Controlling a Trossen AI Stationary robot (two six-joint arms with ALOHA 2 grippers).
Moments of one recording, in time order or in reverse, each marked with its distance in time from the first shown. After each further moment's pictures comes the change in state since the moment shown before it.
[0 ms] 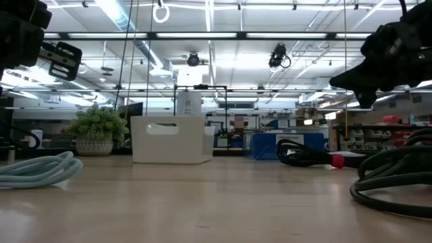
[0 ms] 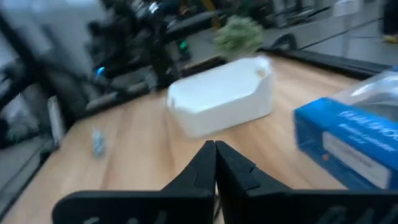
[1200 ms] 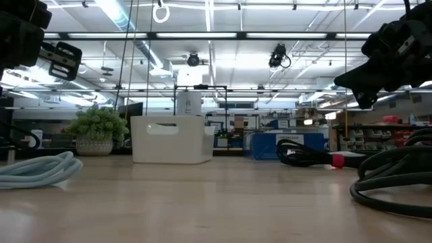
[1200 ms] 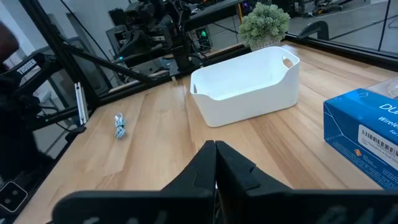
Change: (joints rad) left arm 0.000 0.000 0.000 0.000 0.000 0.000; right arm 0.008 0.000 0.000 -0.025 -0.109 -0.028
